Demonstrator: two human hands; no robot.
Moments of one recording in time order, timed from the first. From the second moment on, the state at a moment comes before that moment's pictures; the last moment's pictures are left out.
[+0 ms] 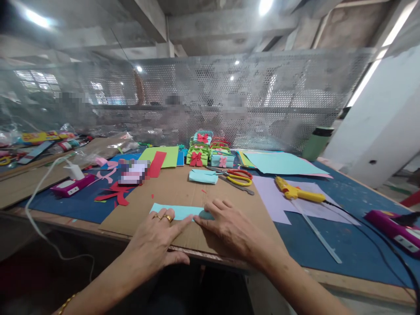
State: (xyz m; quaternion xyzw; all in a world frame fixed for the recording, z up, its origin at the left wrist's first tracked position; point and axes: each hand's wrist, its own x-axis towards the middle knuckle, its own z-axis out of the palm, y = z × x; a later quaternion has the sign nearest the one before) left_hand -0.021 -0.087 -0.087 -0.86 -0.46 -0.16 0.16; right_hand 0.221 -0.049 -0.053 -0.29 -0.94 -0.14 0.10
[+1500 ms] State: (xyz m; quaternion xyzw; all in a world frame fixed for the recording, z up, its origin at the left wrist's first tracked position) left_hand -0.100 -0.107 -0.084 -0.77 -0.58 -0.12 0.23; right_hand 0.202 -0.086 -0.068 -0.39 -0.90 0.02 0.18
